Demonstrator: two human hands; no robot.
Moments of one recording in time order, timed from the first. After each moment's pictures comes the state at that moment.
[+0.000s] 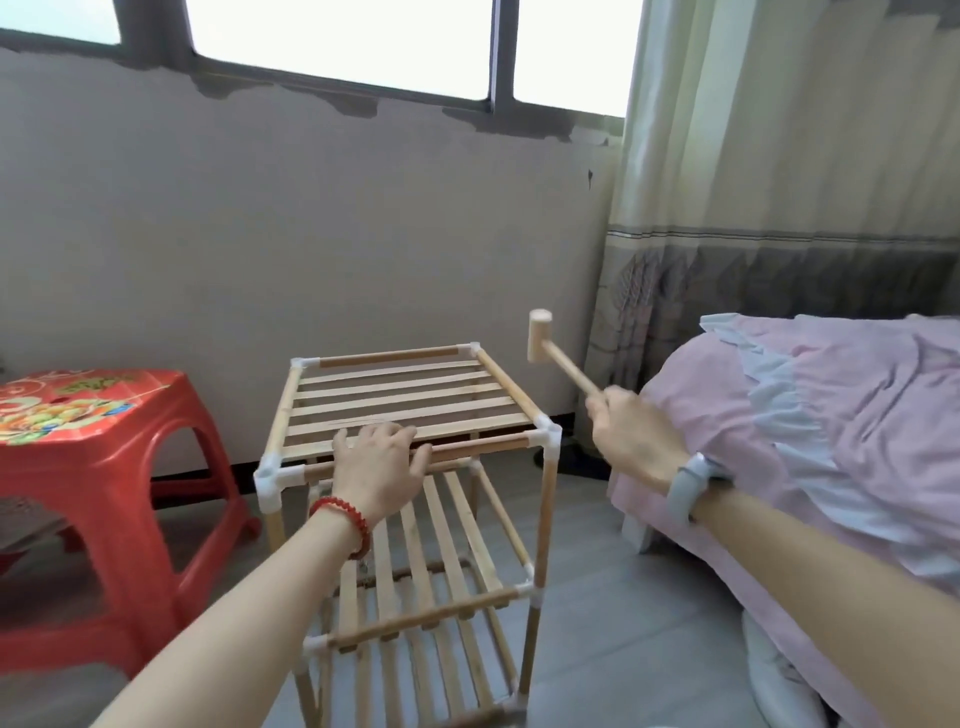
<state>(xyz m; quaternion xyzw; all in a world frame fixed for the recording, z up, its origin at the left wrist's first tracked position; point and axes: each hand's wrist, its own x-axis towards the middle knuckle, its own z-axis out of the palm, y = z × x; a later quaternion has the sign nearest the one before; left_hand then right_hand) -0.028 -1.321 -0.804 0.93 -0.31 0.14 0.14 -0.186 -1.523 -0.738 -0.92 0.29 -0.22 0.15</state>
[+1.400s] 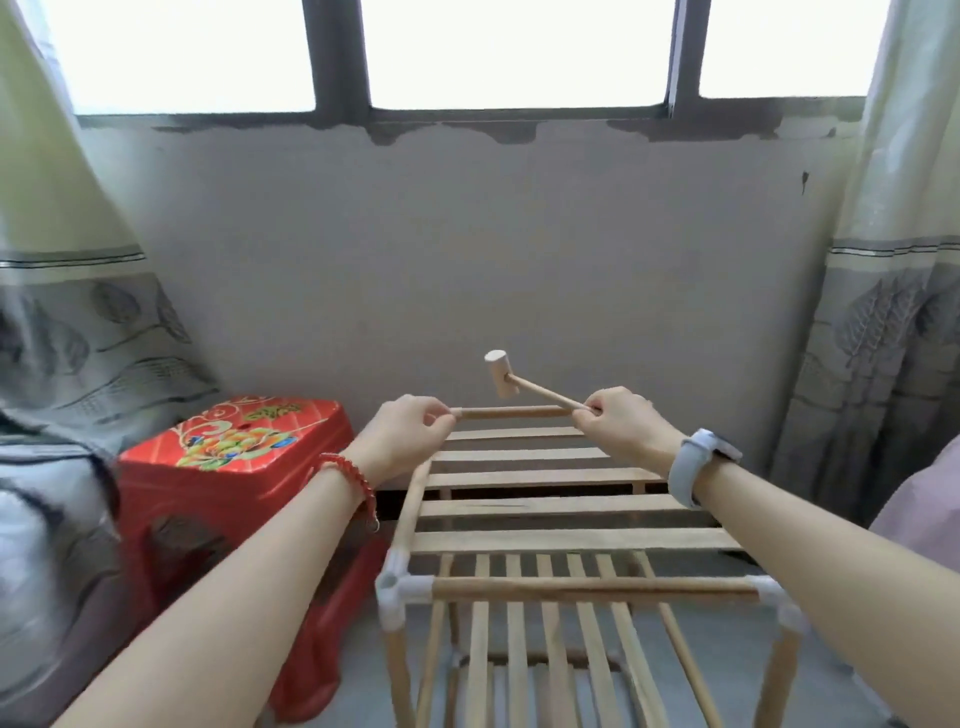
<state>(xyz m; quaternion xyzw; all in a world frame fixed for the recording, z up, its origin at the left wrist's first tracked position) 0.117 -1.281 -0.716 0.92 -0.23 0.08 0.30 0.042 -1.506 -0.703 -0.96 0.10 -0.12 0.24</state>
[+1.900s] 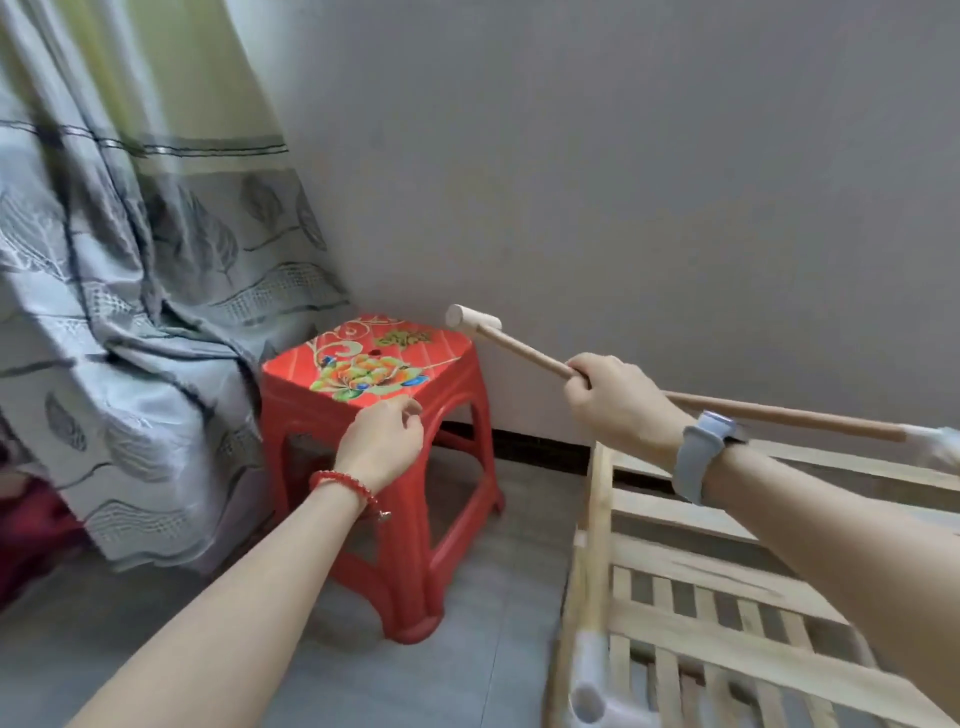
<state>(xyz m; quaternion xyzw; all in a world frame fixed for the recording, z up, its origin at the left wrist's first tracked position) 0.214 -1.105 -0.812 0.94 0.02 0.14 0.30 0.182 -1.332 -0.742 -0.97 -0.08 -0.11 0.22</state>
